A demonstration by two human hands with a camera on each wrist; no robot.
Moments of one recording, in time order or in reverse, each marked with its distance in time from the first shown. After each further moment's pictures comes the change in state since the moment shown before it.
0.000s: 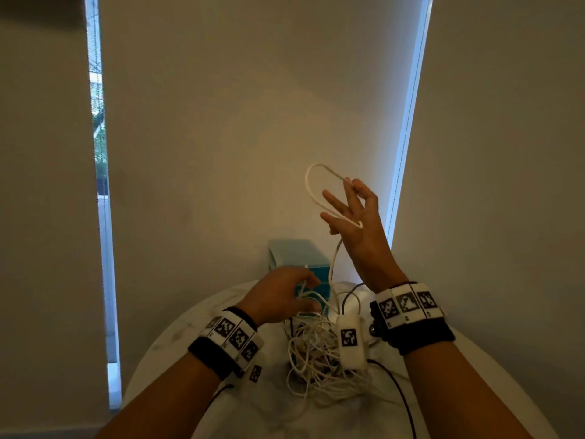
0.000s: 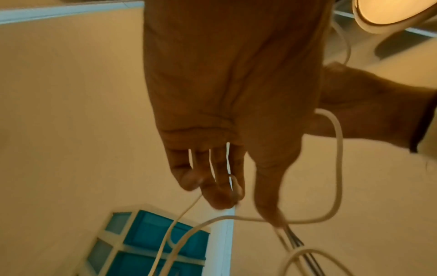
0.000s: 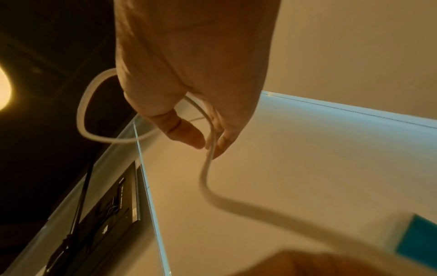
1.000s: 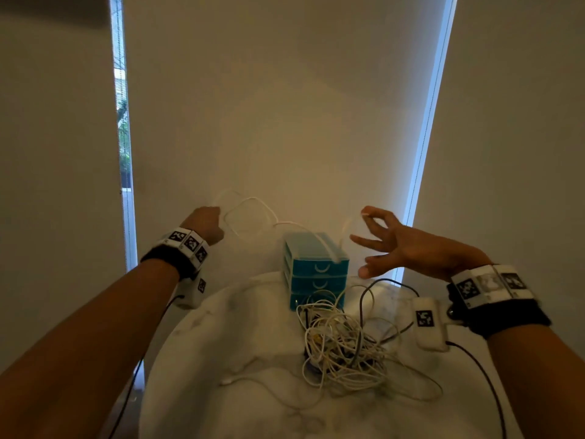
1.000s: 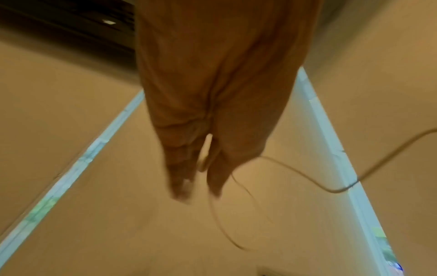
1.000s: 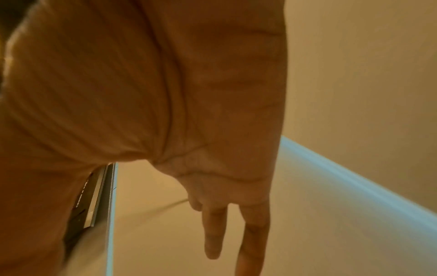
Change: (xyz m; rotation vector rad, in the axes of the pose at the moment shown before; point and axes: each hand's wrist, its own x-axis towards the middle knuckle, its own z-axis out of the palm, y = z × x) left_hand 0.002 -0.111 -0.155 0.357 0.165 -0.580; right_hand -0.002 -0.026 -0.064 -0.313 -0.531 0.583
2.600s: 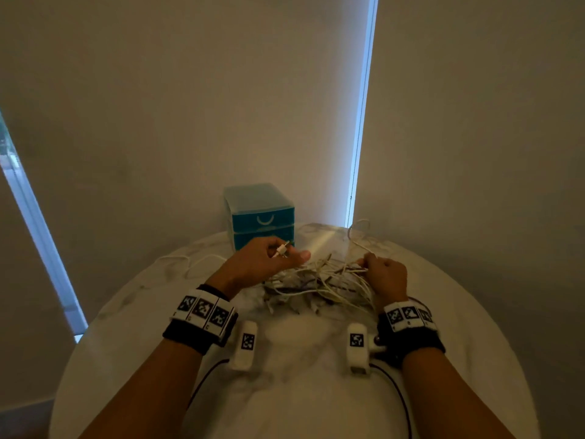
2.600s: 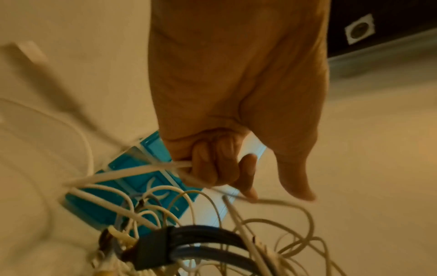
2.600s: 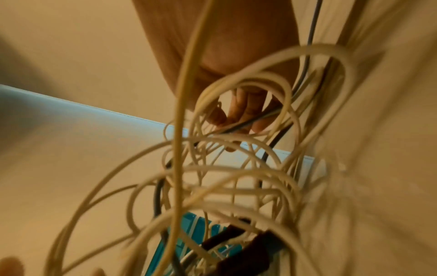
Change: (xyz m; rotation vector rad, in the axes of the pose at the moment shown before) left_hand -0.106 0.153 0.173 -0.813 -0.456 0.349; right_hand -0.010 0.255 0.021 0.282 1.103 0.332
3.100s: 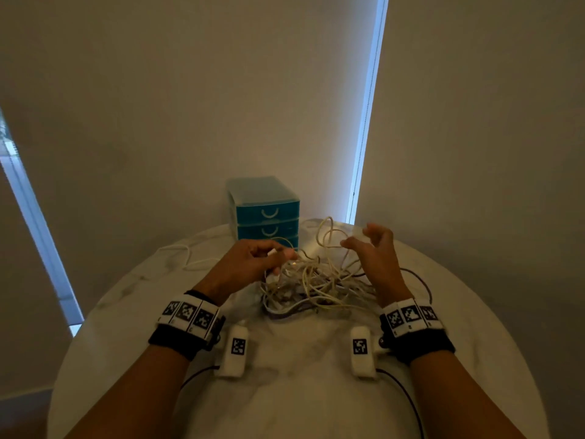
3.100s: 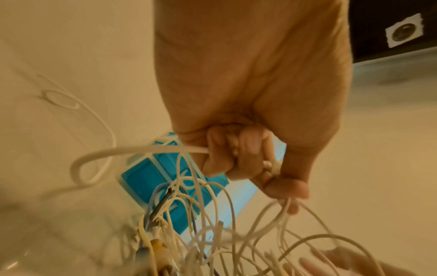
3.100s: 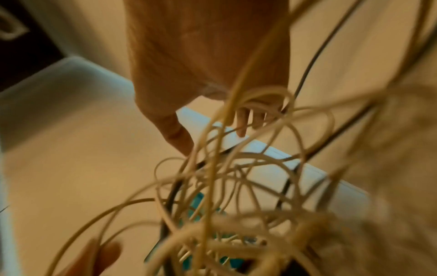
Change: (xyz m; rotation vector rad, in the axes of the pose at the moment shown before) left_hand -0.024 -0.020 -0.009 -0.181 0.075 0.078; right_hand -0.045 -0.054 0.012 0.061 -0.186 -0.185
